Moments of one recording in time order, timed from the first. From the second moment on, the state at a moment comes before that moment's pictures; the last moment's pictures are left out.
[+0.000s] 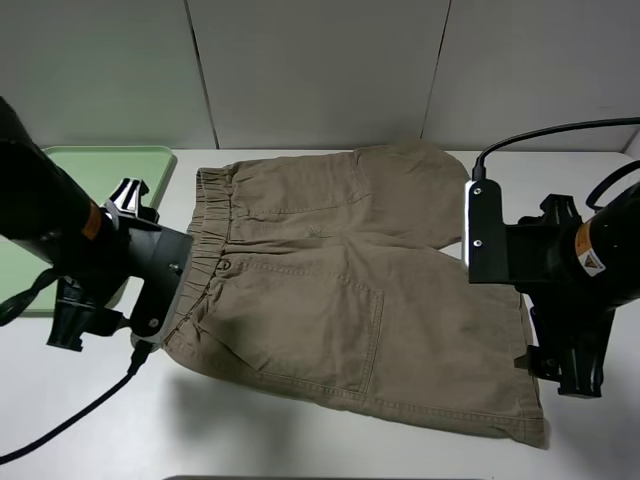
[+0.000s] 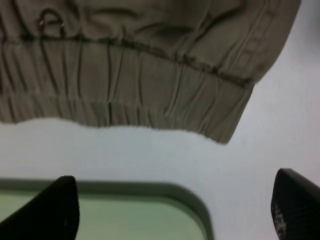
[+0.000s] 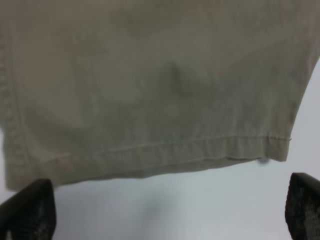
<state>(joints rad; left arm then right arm) -0.63 1.50 -0.68 0.44 0.48 0.84 0.65 1.27 -0.60 -0.34 0.74 -0.49</state>
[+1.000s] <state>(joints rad) -0.63 1.62 -0.68 0.41 0.28 0.81 0.65 1.27 -0.41 -0.34 0.49 -0.43</state>
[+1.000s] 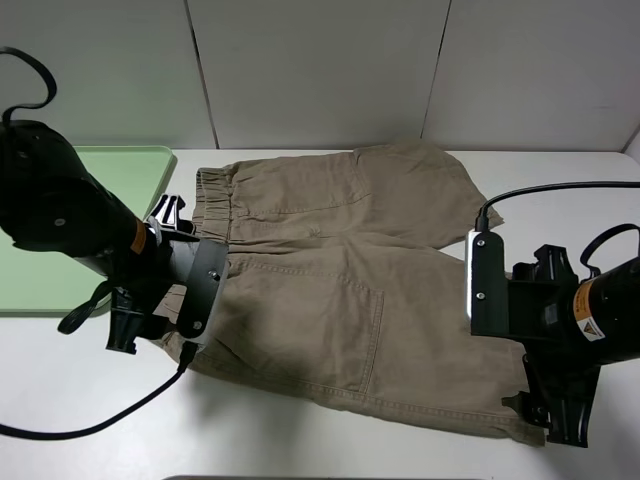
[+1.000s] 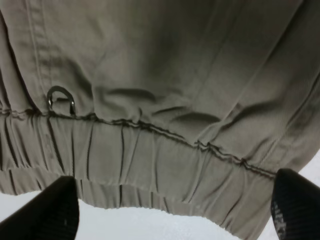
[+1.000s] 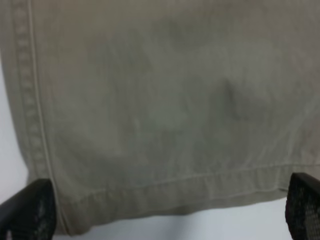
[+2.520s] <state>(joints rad) -0.63 1.74 -0.57 0.39 0.12 0.88 0.65 1.30 -0.31 -0.20 0.37 -0.57</state>
